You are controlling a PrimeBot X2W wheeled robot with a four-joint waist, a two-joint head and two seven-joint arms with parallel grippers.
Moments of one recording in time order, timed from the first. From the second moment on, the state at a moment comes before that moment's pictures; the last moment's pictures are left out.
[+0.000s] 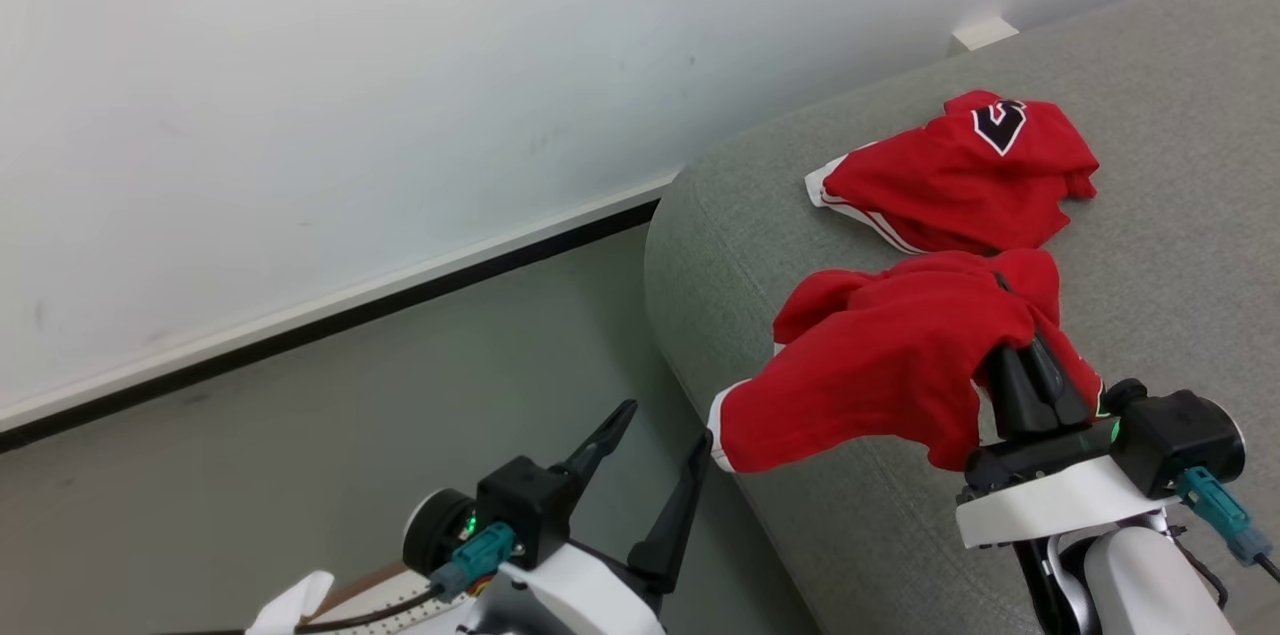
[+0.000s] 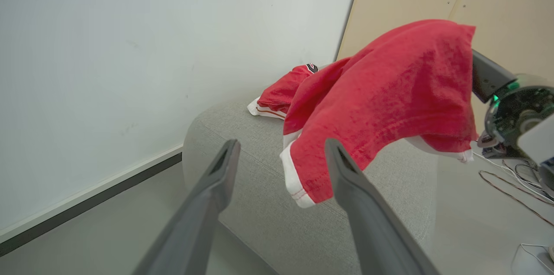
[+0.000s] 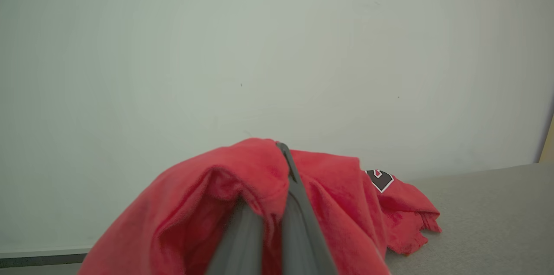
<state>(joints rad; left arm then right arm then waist) -0.30 0.22 -0.70 0.03 -0.44 0.16 -0.09 -0.32 -0.05 0.16 0.24 0.23 0.13 -0.26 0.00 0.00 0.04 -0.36</state>
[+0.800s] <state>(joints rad) -0.66 0.19 -0.73 0.02 -0.34 0.09 -0.03 -0.66 -0.21 -0.03 0.21 0.21 0.13 -0.26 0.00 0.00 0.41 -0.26</state>
